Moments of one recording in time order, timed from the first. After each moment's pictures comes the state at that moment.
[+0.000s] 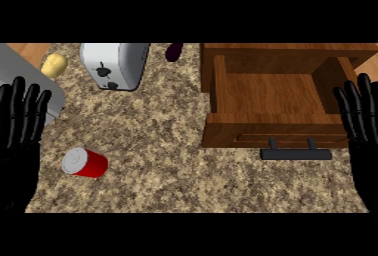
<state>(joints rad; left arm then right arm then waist) 0.00 0.10 0.03 -2.10 -0.01 0.02 0.02 -0.03 -0.14 0.00 -2.10 -0.01 0.02 0.01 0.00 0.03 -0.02</state>
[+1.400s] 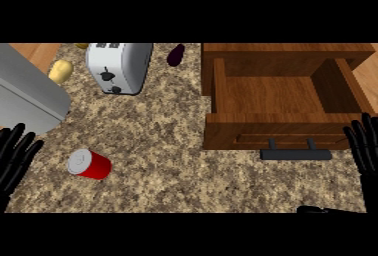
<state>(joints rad) 0.27 0.19 0.15 -2.28 0.28 -0.22 0.34 0.22 -0.10 -0.09 -2.10 -0.04 0.04 0.12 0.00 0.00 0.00</state>
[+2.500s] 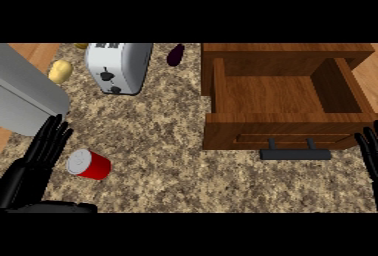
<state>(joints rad) 0.16 0.10 0.16 -1.89 0.09 -0.25 0.12 0.25 -0.08 -0.19 -2.07 -0.08 0.15 0.05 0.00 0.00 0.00</state>
